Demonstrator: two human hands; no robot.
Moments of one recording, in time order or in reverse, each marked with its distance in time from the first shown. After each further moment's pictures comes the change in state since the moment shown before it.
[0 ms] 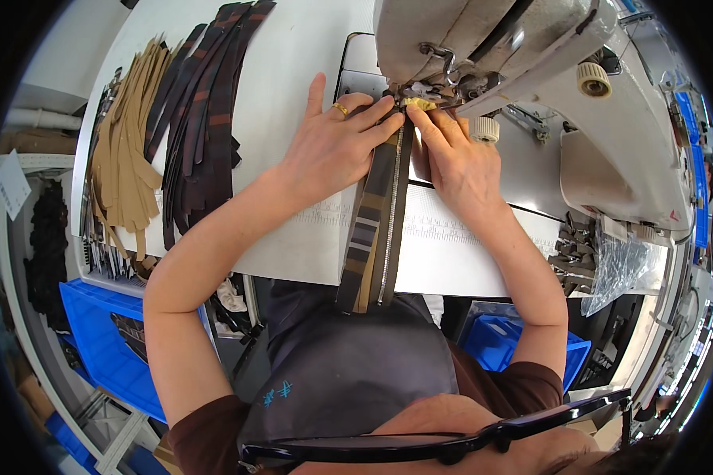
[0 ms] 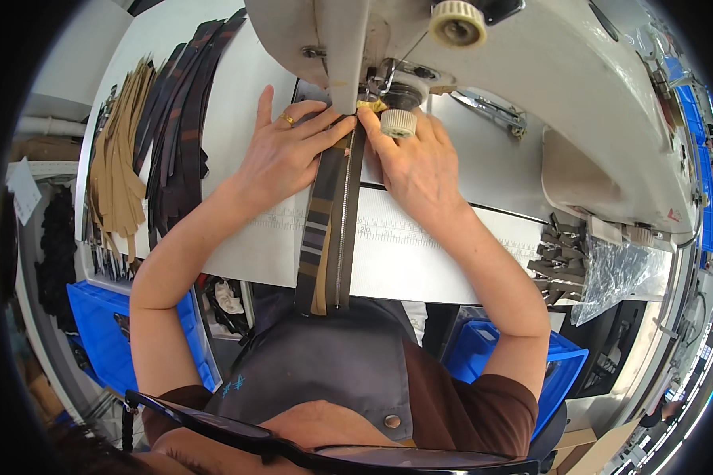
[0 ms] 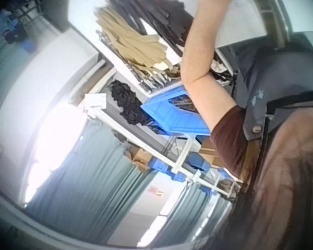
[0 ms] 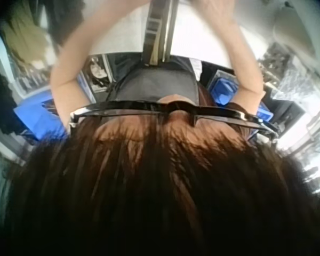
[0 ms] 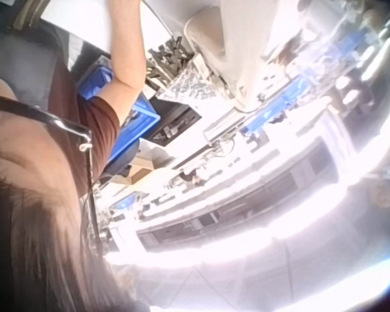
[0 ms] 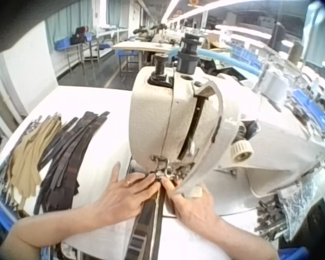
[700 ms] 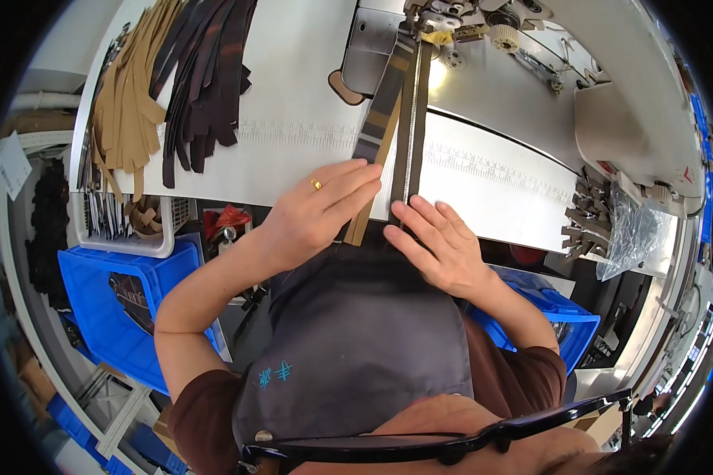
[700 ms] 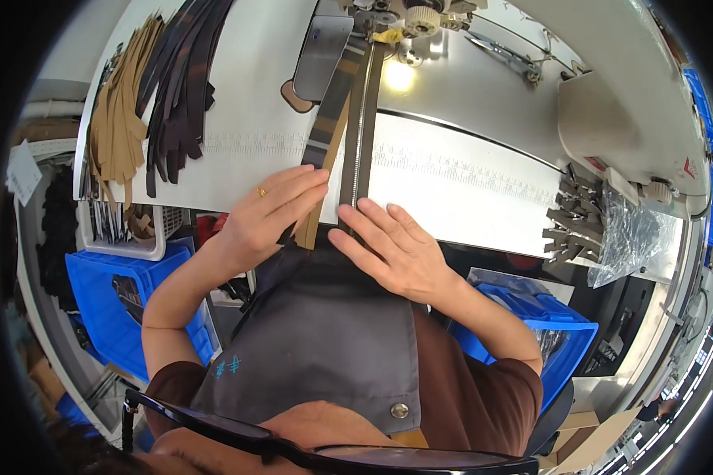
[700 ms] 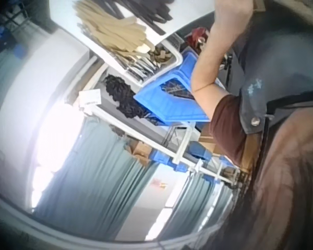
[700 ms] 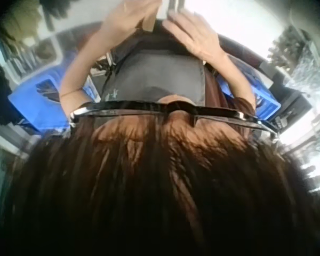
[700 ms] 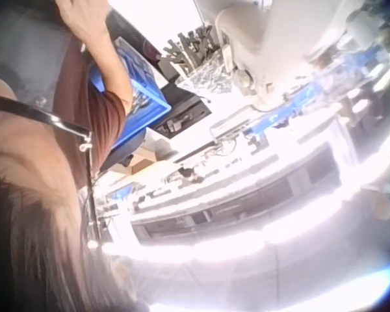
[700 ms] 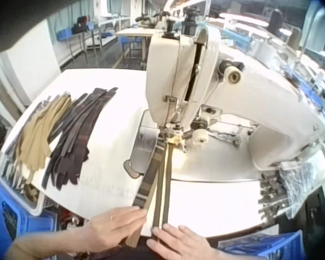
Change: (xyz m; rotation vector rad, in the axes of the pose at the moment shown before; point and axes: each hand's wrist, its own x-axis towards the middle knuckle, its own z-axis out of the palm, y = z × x) left_hand -0.101 0.075 -0.060 -0.377 -0.024 0.020; right_hand -0.120 -0.093 -0.050 0.343 -0.098 -0.217
